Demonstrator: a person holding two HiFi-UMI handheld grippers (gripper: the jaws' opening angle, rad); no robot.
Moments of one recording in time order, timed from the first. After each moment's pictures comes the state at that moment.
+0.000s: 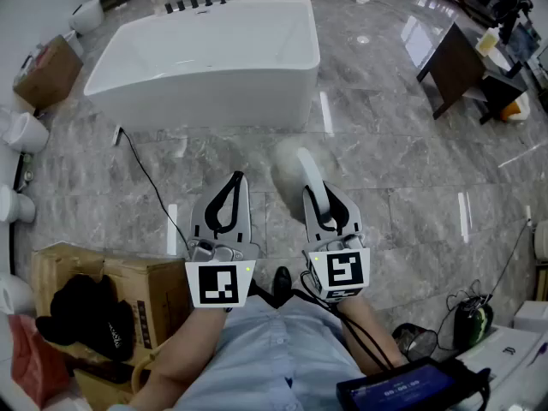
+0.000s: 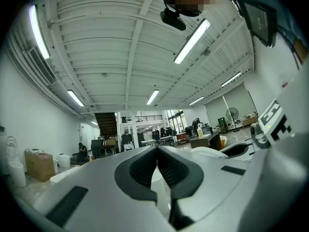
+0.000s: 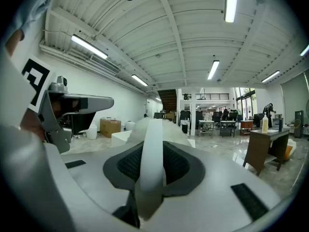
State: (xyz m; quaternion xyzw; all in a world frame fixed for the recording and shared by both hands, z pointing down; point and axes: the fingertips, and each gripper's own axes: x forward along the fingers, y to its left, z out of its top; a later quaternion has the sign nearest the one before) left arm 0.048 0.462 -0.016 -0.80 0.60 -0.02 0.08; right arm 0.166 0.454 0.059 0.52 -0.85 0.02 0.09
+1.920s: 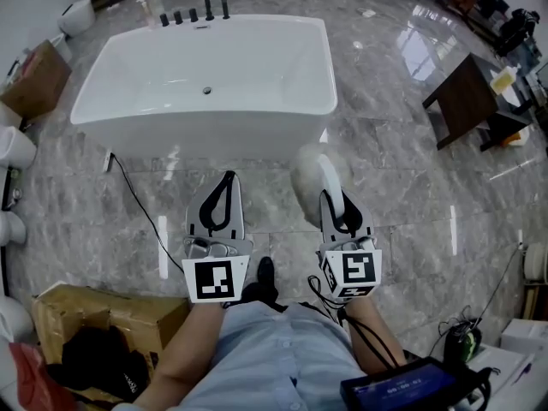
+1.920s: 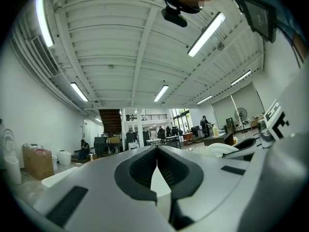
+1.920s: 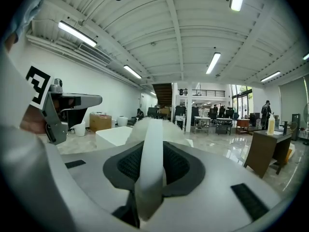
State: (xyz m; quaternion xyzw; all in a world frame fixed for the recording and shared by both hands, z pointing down) left arm -0.080 0.185 -0.007 -0.78 0.62 0.00 0.06; right arm 0.096 0.182 0.071 0.54 -0.83 0.03 0.12
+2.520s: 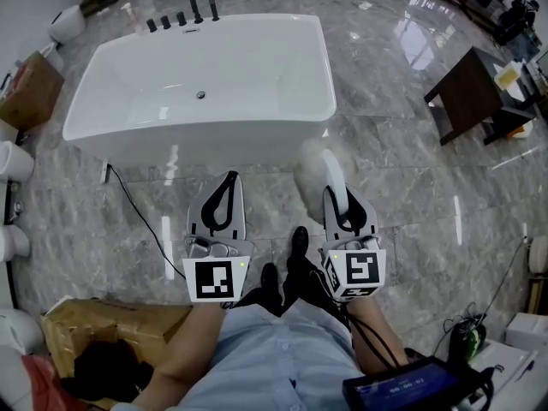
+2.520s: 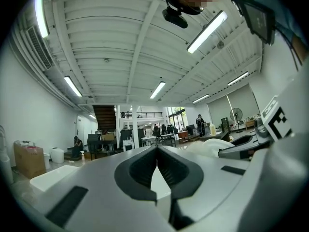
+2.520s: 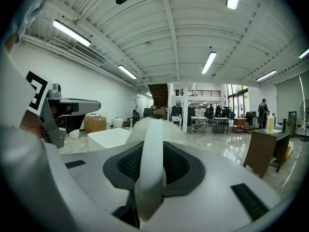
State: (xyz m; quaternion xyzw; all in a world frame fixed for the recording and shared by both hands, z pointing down) left arm -0.060 0.104 0.005 -0.80 0.59 -0.01 0.05; right arm 0.112 0.105 0.071 0.56 -0.82 0.04 0.11
